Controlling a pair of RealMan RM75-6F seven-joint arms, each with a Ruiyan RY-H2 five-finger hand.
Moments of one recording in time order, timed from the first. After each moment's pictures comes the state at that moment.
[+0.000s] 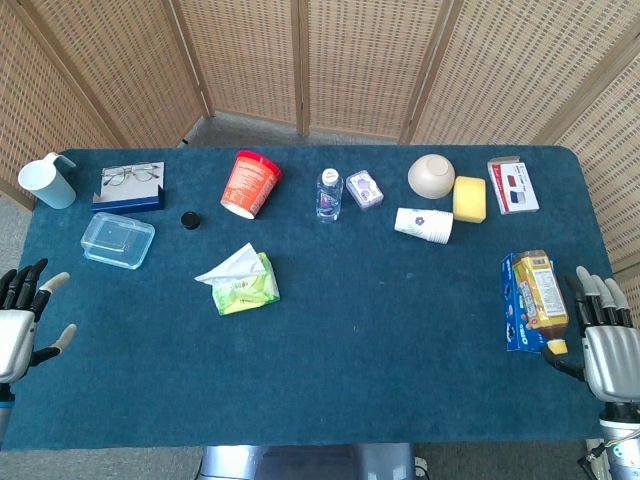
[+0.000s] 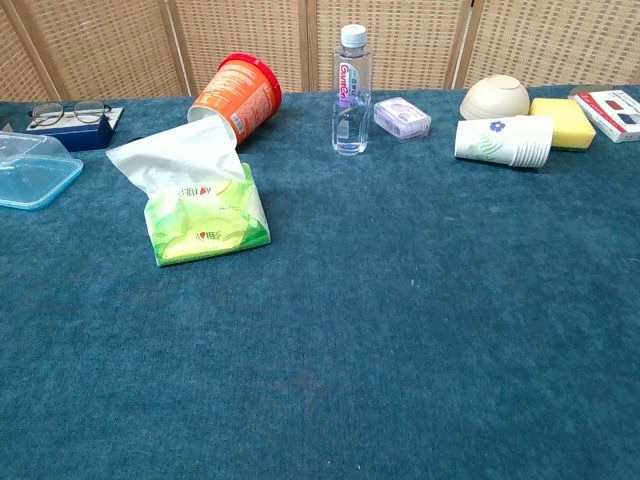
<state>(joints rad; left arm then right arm) -0.13 -1.17 -0.04 -1.56 1.47 1.53 0.04 0.07 -1.15 0.10 -1.56 -1.54 1.58 -0.01</state>
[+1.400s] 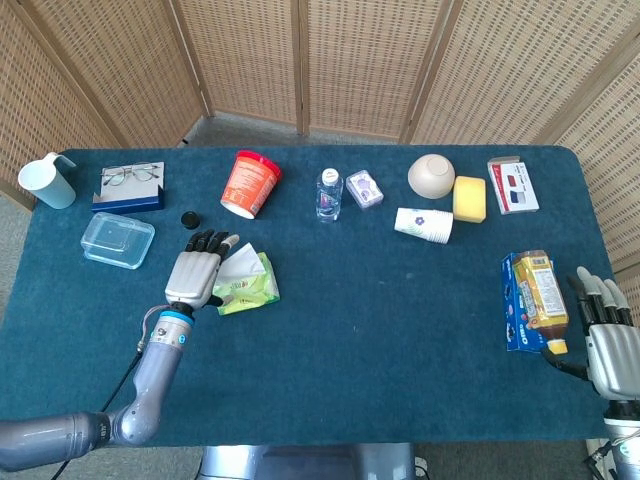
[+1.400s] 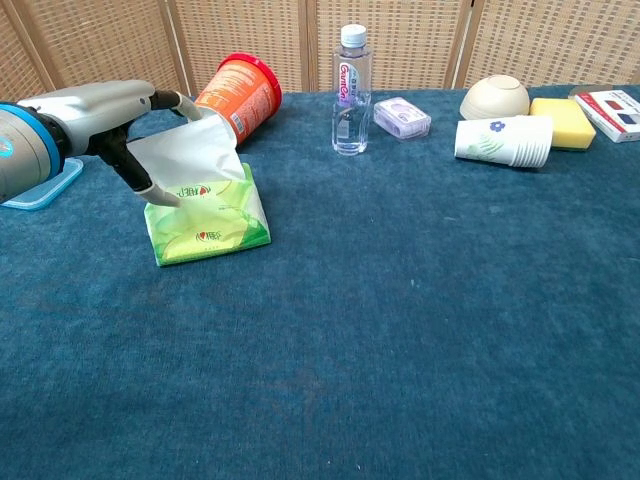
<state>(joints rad) -0.67 -1.59 -0.30 -1.69 0.82 1.16 0.75 0.08 -1.12 0.09 -1.56 -1.52 1.53 0.08</state>
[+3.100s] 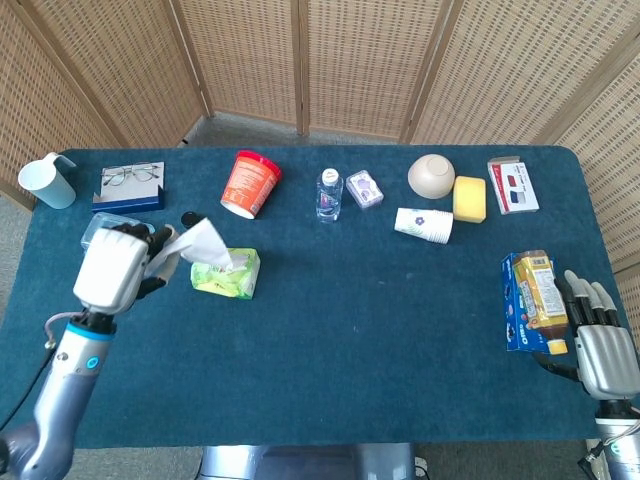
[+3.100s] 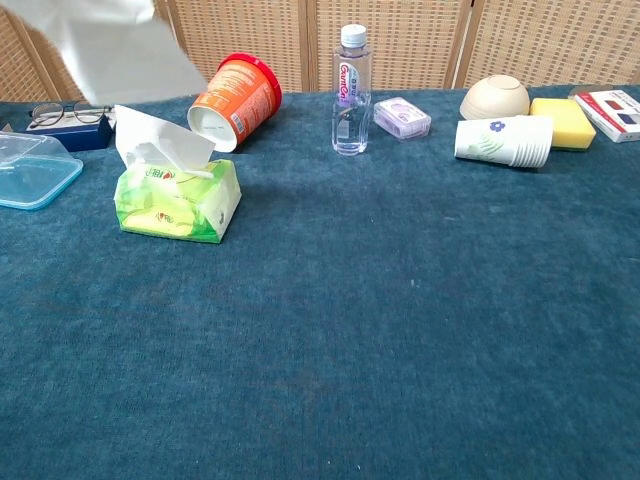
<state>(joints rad) -0.52 -1.14 -0.18 -1.98 1.41 1.43 0.41 0.08 -1.13 0.08 -1.57 -1.53 1.51 0.05</state>
